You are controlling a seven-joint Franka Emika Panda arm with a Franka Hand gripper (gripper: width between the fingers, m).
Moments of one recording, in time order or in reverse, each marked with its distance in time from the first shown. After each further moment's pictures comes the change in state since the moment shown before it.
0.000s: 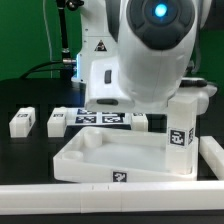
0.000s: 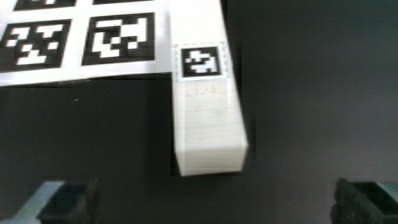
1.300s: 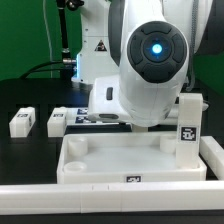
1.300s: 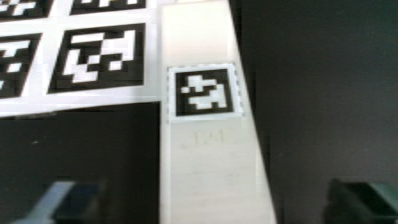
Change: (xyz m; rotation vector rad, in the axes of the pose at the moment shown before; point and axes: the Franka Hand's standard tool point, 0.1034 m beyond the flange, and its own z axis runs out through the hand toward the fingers) arm -0.004 0.000 0.037 -0.007 -0.041 0.008
